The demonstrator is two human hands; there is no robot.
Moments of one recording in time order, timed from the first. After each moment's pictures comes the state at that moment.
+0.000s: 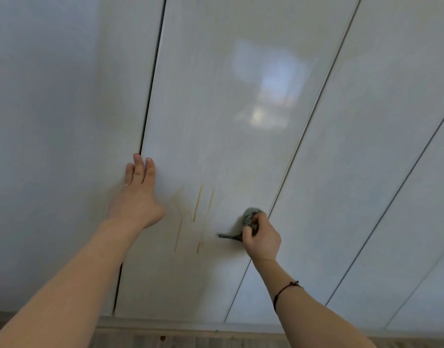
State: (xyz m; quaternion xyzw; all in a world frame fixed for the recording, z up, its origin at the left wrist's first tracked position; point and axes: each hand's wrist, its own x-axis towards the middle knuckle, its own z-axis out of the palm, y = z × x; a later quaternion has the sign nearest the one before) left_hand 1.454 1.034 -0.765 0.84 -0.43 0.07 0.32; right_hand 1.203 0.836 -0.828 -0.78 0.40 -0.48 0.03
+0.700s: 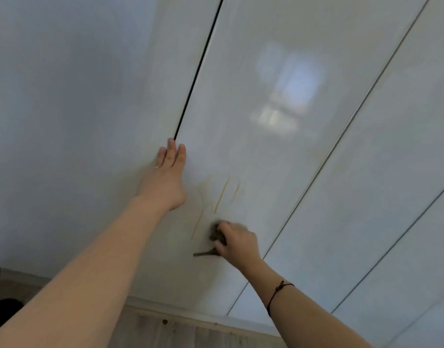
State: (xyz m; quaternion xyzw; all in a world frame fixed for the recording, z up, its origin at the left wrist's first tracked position) left_hand 1.464 1.035 -0.770 0.82 -0.45 0.08 0.34; right_hand 1.263 0.869 -0.859 -0.94 0.21 -0.20 -0.19
